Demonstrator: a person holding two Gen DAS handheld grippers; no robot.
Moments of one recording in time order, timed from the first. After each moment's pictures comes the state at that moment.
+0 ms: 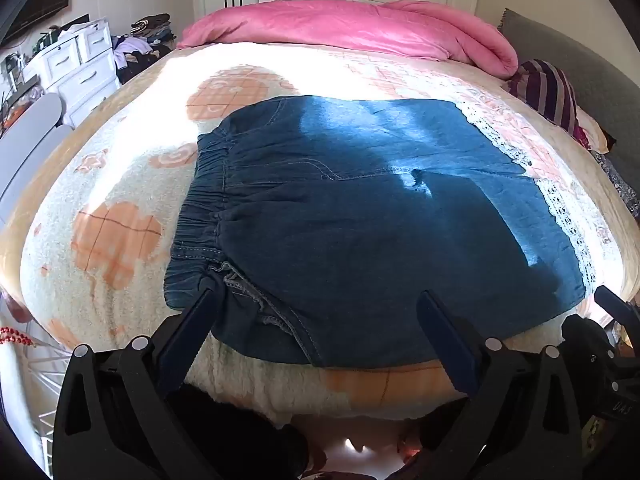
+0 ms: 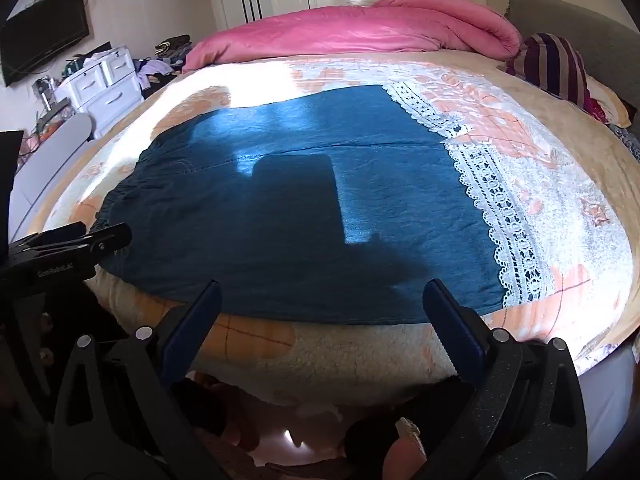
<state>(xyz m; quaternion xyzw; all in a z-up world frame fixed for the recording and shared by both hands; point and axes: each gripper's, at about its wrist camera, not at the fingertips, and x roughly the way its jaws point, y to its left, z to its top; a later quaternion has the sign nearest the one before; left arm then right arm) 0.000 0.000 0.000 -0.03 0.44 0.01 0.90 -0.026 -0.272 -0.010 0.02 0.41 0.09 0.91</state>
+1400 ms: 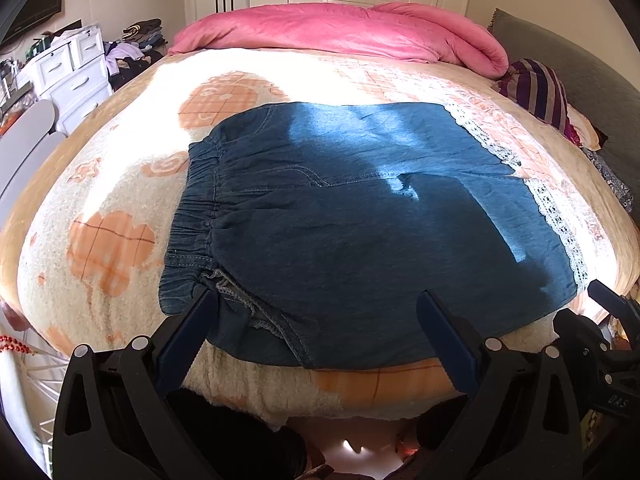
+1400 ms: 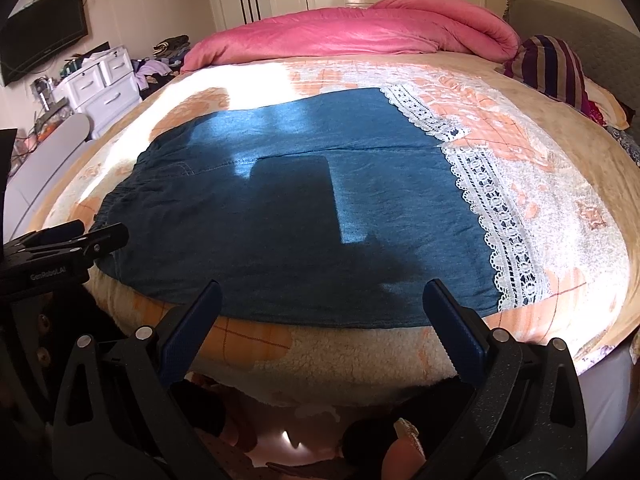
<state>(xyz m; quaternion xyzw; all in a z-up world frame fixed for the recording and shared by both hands) 0.000 -0.006 0.006 -0.02 0.43 -0.01 0.90 -0.026 -0.271 -0.007 0.02 0.40 0.09 0.91</state>
